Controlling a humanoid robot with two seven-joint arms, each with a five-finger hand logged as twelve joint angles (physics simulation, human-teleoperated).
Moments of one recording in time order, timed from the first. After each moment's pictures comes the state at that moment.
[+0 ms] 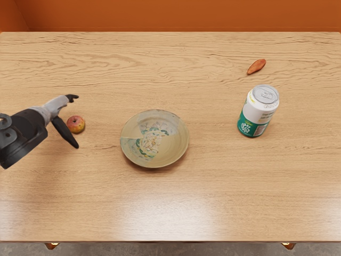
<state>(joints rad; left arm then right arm) -0.88 0.71 -0.31 -1.45 1.02 0.24 0.61 -0.09 0.00 0.05 0.18 -0.04 0.06 -0.49</state>
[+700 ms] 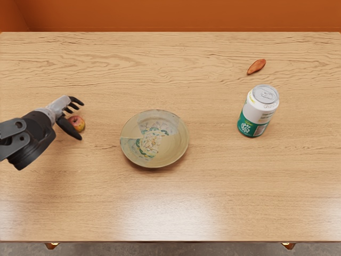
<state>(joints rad) -0.87 0.64 -0.29 -1.37 1.07 0.30 0.61 -0.09 0.00 0.05 0.18 -0.04 0.06 -0.49</state>
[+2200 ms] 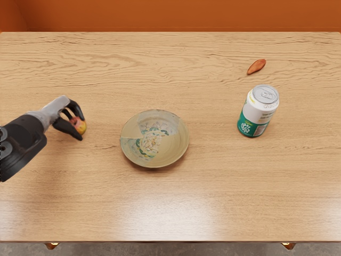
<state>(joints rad) -0.85 0.78 -0.29 -1.62 1.04 0.34 0.61 -0.07 0.00 0.05 0.18 -0.04 0.06 -0.49</state>
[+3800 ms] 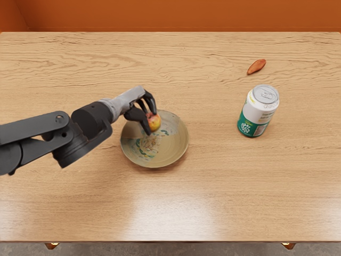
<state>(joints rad) -1.00 0.46 -0.29 -1.59 1.01 0.27 0.61 -0.05 0.00 0.05 0.18 -0.04 0.06 -0.48</state>
